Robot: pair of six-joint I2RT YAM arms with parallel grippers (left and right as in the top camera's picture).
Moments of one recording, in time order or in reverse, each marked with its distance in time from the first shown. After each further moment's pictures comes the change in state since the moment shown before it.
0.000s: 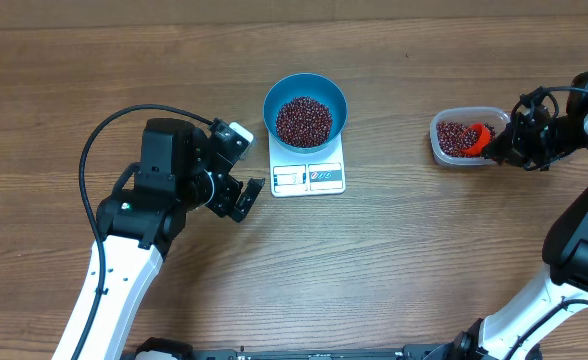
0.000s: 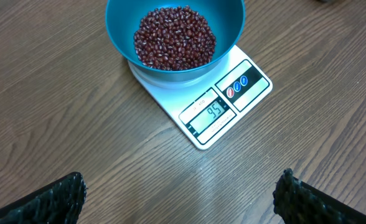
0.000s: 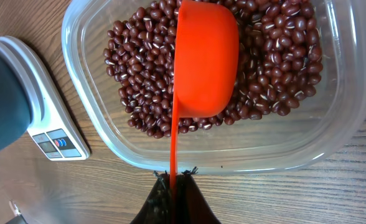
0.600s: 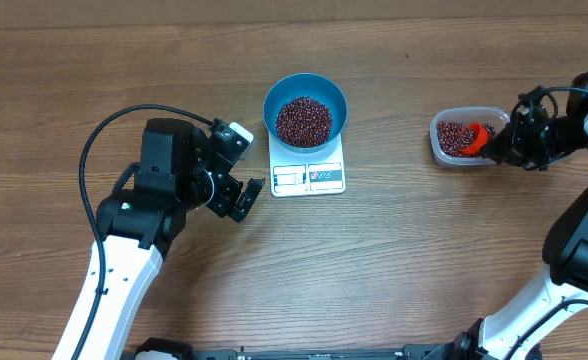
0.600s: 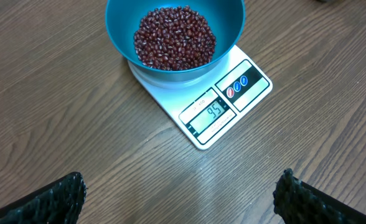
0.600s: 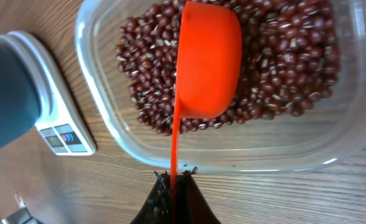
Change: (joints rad) left arm 0.000 0.000 0.000 0.000 0.000 0.000; right arm -0.001 0.000 0.000 -0.009 -0.037 -0.029
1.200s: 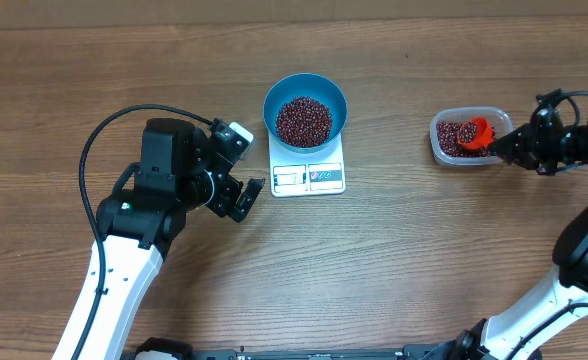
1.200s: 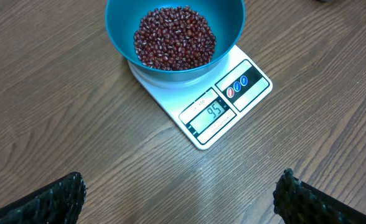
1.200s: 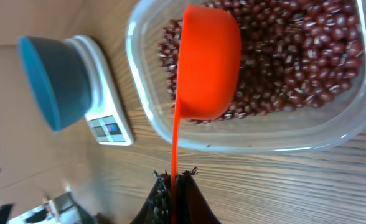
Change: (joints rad) left arm 0.000 0.000 0.000 0.000 0.000 0.000; right arm -0.097 0.000 -0.003 -0.069 -0.200 -0.117
